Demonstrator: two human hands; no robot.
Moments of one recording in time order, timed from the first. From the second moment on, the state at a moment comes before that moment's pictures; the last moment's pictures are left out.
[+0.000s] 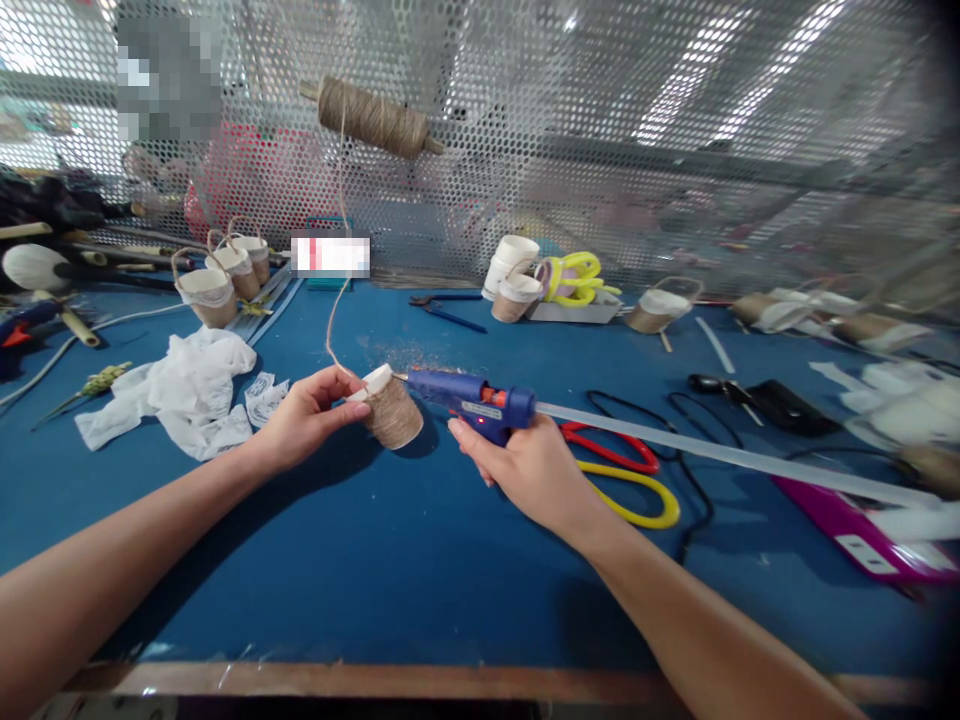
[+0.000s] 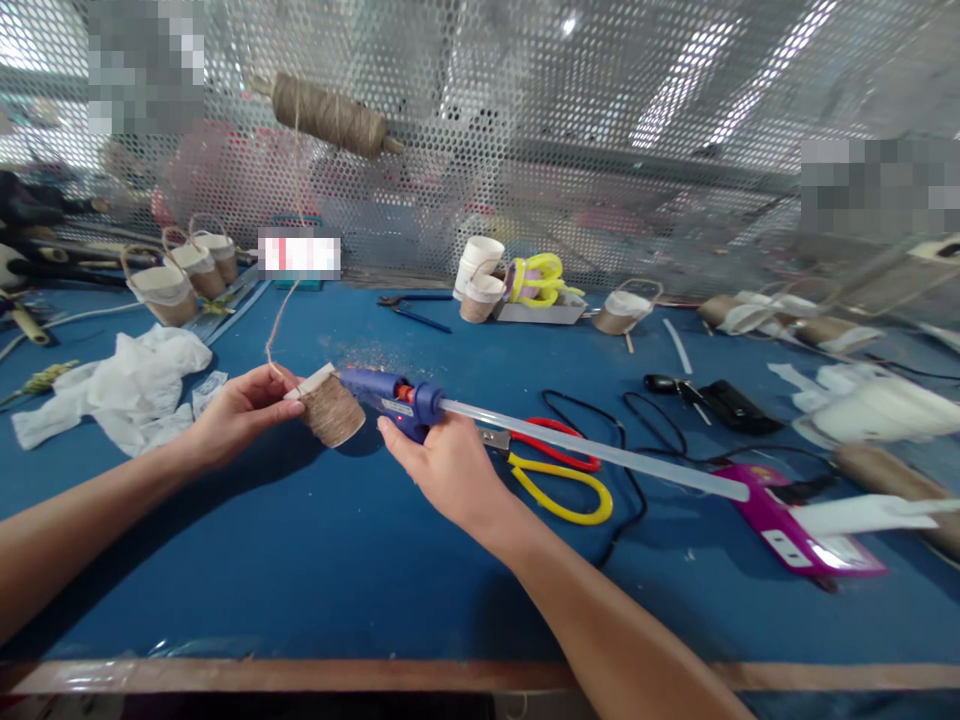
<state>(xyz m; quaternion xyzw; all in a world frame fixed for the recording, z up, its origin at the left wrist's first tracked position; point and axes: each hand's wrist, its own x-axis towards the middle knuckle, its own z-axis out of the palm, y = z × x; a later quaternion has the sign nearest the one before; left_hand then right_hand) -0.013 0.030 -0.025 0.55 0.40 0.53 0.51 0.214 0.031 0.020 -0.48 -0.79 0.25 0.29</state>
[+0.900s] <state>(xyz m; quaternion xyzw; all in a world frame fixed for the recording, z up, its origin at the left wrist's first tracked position) -0.013 0.031 -0.026 0.54 0.41 0.53 0.51 0.213 0.028 0.019 -0.47 -0.77 0.31 0.29</state>
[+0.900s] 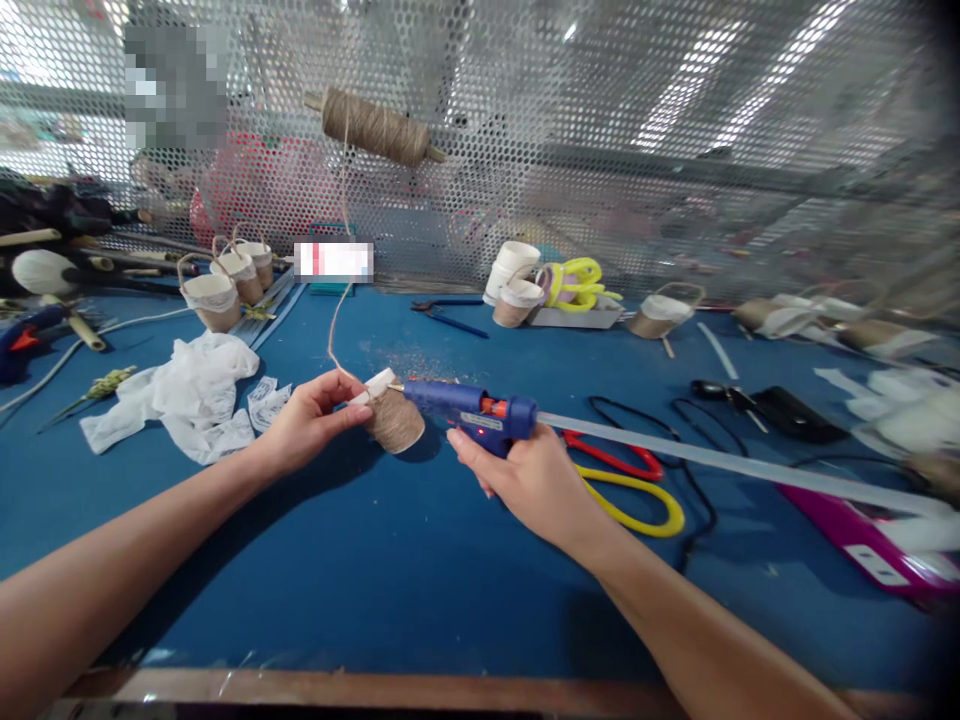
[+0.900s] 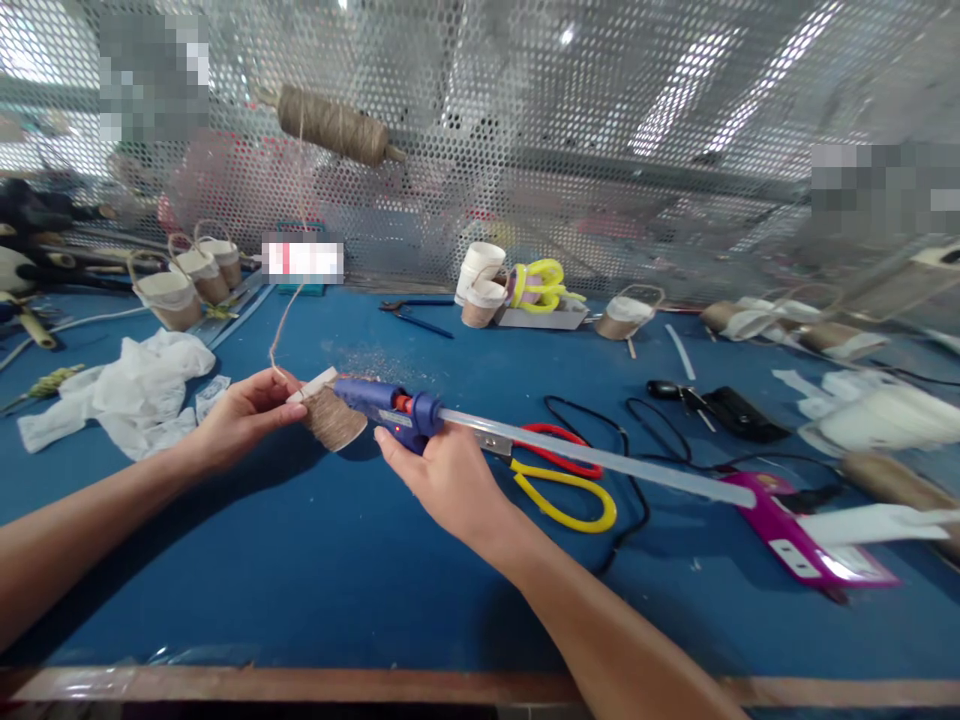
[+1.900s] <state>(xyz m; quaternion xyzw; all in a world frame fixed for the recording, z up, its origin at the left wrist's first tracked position) -0.013 0.031 -0.025 0.58 0.42 0.52 0.48 0.212 0.125 0.004 -0.63 -0.73 0.12 0.23</state>
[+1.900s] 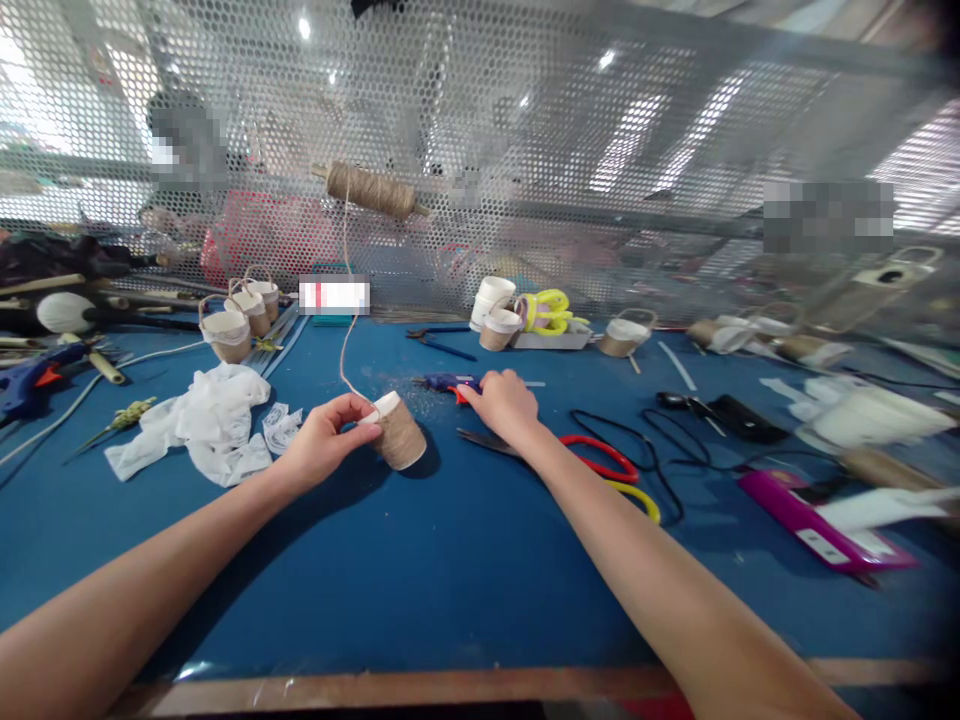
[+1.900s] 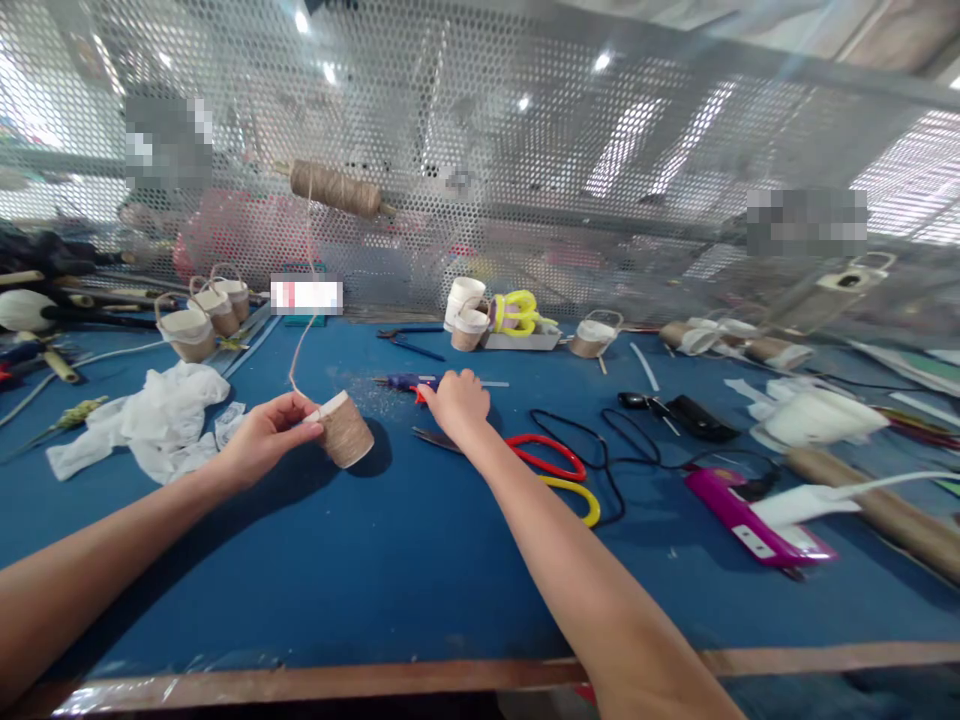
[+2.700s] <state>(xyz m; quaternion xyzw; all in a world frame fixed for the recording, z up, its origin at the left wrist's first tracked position) -0.004 0.019 -0.014 0.55 0.40 0.50 0.54 0.184 0.064 0.041 -0.42 -0.82 0.23 0.32</state>
